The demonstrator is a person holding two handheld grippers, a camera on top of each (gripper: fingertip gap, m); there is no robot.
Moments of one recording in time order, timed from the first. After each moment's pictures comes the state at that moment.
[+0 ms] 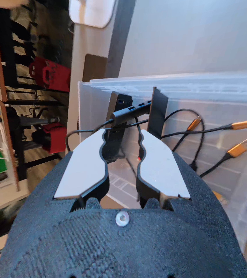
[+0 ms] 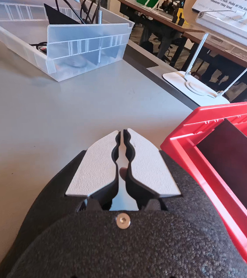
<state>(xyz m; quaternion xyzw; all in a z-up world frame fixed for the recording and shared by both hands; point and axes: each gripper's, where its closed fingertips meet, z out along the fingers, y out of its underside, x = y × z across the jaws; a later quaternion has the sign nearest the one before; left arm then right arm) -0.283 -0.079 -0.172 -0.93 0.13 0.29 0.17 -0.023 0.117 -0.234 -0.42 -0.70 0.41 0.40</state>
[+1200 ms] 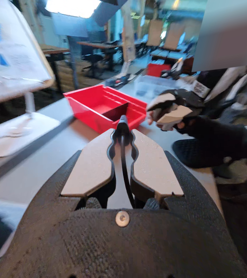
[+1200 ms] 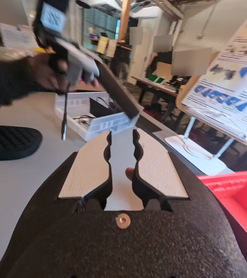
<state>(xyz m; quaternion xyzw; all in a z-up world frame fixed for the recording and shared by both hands) -0.066 0.000 -0.075 -0.76 0.02 -0.09 0.65 0.001 0.077 -0.103 -0.30 -0.66 0.55 0.42</state>
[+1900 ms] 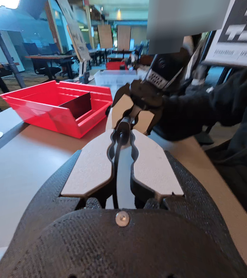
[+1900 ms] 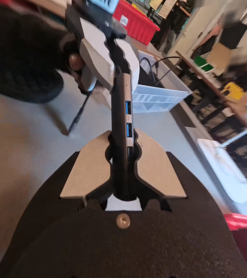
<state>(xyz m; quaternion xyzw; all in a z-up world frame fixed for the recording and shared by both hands) -0.002 0.002 -0.155 -0.72 0.16 -0.15 0.66 -0.014 0.022 -0.194 -0.18 -0.79 0.43 0.40</state>
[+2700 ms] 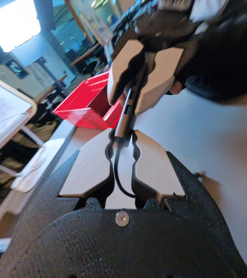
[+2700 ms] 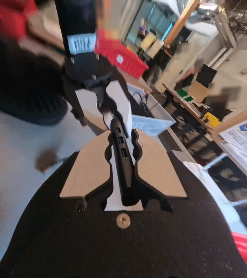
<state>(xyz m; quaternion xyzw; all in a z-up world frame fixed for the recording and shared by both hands) 0.001 0.012 -0.173 -0.74 0.25 0.10 0.62 0.010 0.006 -0.144 -0.14 -0.73 0.52 0.42</state>
